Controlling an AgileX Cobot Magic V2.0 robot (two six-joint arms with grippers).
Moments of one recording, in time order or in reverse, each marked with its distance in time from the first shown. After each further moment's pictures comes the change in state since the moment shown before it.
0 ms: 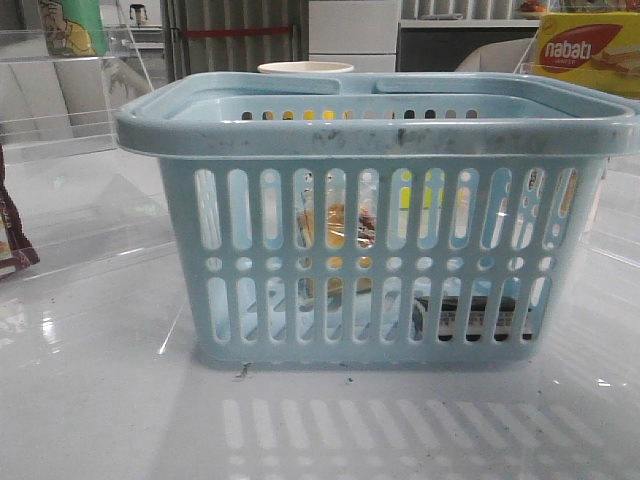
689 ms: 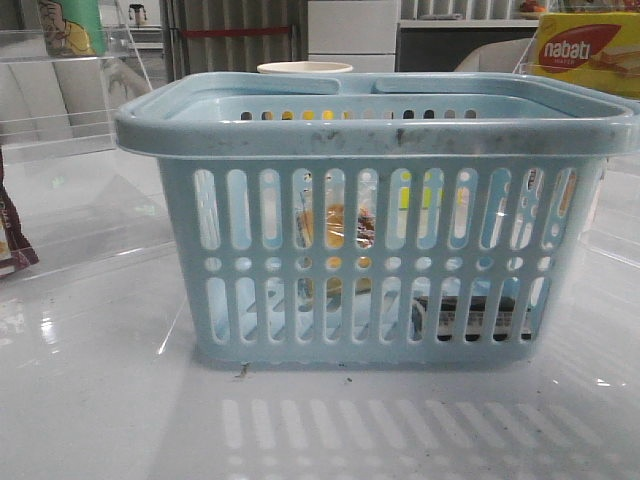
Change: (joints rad) left arm 0.070 -0.048 0.133 0.114 -0.146 -0.215; right arm 0.000 0.000 0.000 0.000 0.000 0.000
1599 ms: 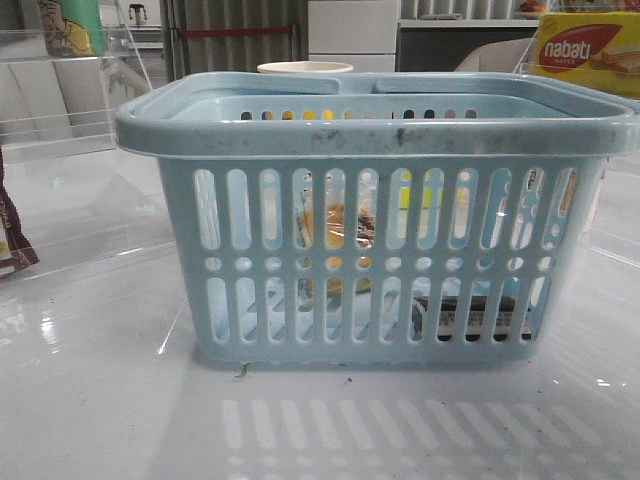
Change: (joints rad) left arm 0.000 0.000 0.000 -0.023 -0.001 0.059; right arm 0.000 0.000 0.000 0.000 0.002 0.000
